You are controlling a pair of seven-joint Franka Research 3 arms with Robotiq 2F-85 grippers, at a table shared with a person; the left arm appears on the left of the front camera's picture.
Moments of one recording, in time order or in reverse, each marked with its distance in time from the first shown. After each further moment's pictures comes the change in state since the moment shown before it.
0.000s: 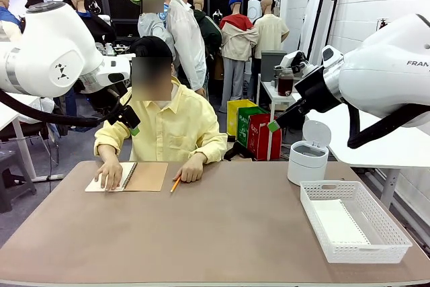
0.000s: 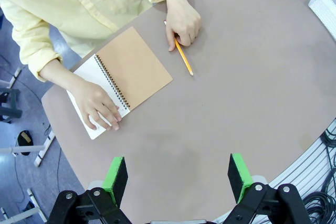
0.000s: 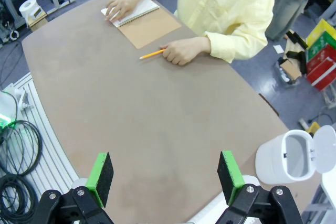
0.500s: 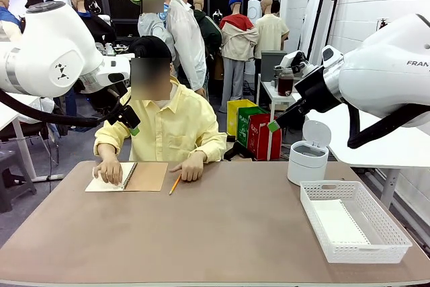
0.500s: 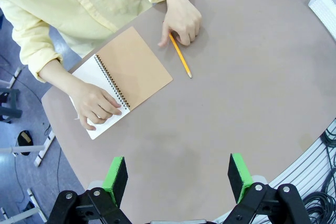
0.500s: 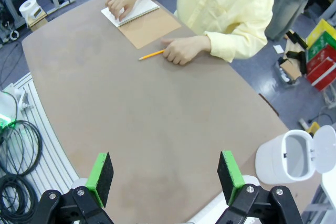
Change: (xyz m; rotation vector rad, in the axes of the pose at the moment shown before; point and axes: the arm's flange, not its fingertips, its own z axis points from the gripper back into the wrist) left arm 0.000 0.000 0.000 0.000 0.000 0.000; right arm 0.000 0.000 0.000 0.000 0.000 0.000
